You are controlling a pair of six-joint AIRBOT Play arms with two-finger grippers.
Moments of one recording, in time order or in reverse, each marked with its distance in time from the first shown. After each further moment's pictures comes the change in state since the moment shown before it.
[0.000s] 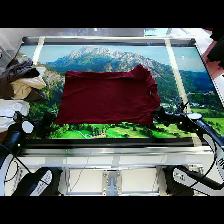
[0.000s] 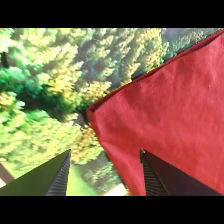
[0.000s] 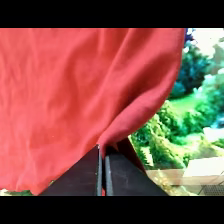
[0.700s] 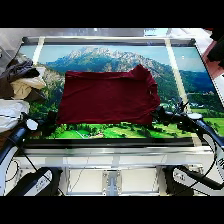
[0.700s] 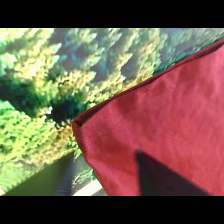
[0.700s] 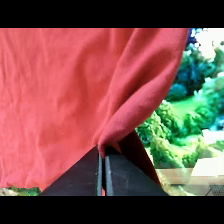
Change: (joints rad) left arm 0.000 -0.135 -0.007 -0.154 0.130 0.091; right arm 0.000 0.000 0.000 0.043 0.017 -0.019
